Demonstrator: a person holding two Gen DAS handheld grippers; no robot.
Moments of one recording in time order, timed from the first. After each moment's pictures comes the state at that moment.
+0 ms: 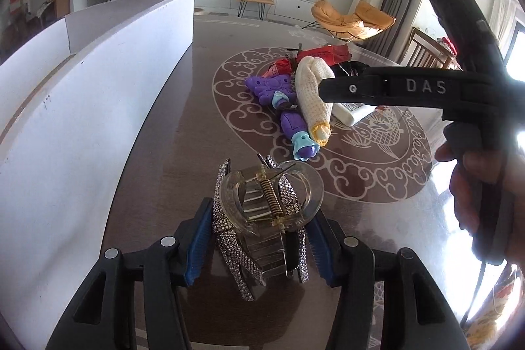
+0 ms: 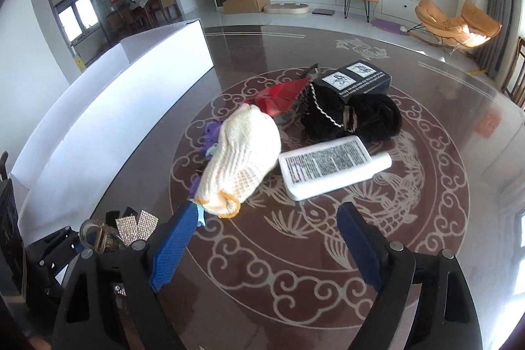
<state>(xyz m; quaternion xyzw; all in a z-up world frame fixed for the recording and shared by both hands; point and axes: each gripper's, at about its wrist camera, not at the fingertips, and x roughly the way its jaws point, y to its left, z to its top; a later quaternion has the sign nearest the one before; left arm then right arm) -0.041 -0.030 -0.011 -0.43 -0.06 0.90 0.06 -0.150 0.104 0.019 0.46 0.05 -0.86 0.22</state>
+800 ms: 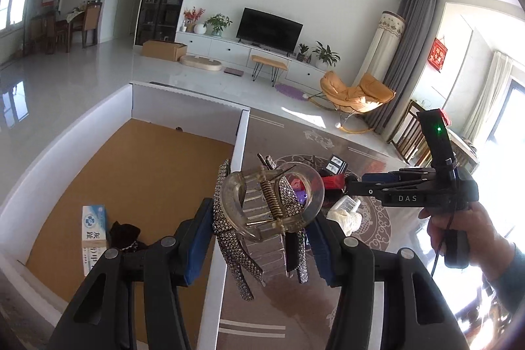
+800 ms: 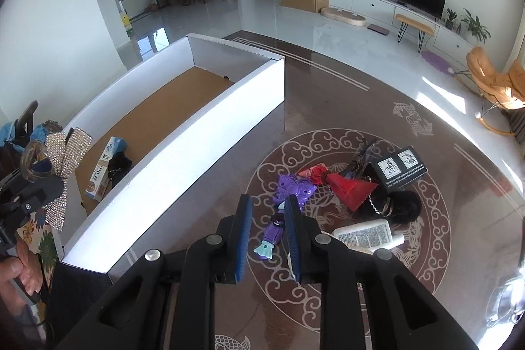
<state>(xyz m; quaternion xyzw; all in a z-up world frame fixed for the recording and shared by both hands) 0.024 -0.149 0.144 -0.31 -0.14 0.94 0.04 -0.138 0.062 0.113 0.46 0.13 -0.83 0.30</state>
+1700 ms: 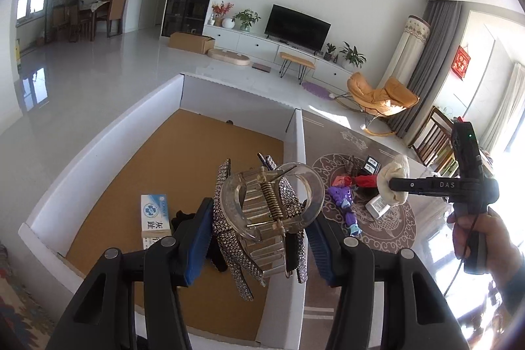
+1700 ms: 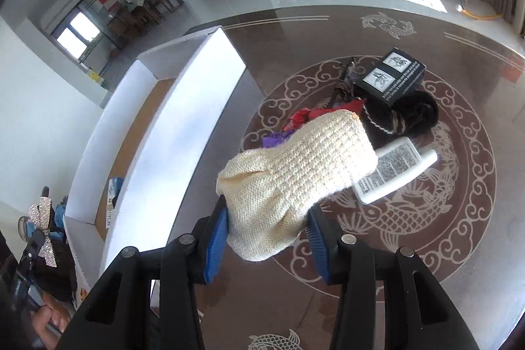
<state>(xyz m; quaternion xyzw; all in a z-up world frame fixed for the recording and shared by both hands) 0.044 -0.227 0.136 -0.33 -0.15 0.93 -0.02 -0.138 0.078 0.112 0.51 -0.04 -0.81 0.29</state>
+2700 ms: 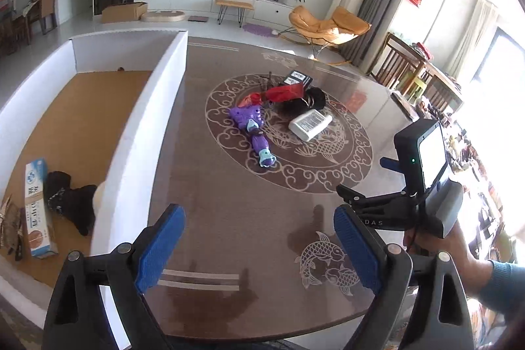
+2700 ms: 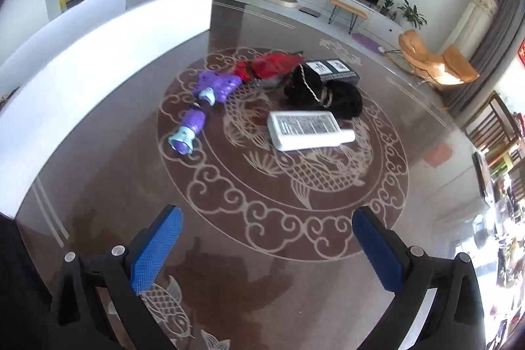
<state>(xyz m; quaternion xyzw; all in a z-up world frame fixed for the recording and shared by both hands) 0.000 -0.039 0.070 -0.44 -0.07 0.89 0.12 -0.064 0.149 -0.001 0.46 0.18 -0.87 0.10</state>
